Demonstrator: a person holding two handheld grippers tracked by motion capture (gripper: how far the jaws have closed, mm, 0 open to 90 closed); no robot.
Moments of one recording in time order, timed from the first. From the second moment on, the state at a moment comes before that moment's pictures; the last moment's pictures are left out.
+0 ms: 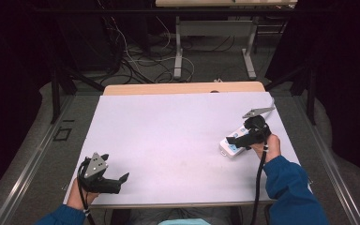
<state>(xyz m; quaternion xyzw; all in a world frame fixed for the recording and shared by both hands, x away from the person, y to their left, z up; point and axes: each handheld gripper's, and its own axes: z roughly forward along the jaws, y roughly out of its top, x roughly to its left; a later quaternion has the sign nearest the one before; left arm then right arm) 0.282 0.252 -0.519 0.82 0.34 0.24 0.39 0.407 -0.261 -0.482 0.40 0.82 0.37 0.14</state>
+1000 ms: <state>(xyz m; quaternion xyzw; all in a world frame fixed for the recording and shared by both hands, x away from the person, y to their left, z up) 0.282 0.252 -0.520 0.82 0.34 0.23 0.39 0.423 -0.253 -0.488 0.40 0.84 0.35 0.12</state>
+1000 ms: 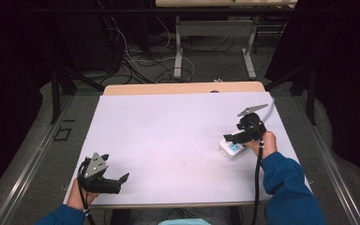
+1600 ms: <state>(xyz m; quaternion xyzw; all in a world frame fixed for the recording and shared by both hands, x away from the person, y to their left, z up) 0.282 0.252 -0.520 0.82 0.34 0.23 0.39 0.416 -0.246 -0.486 0.38 0.85 0.34 0.13</state>
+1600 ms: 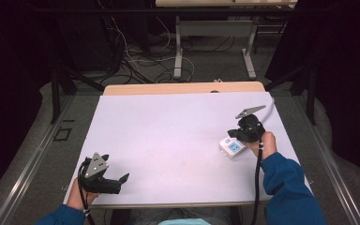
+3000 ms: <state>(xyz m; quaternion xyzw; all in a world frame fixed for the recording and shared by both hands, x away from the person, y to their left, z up) 0.282 0.251 -0.521 0.82 0.34 0.23 0.38 0.420 -0.236 -0.504 0.39 0.86 0.29 0.16</state>
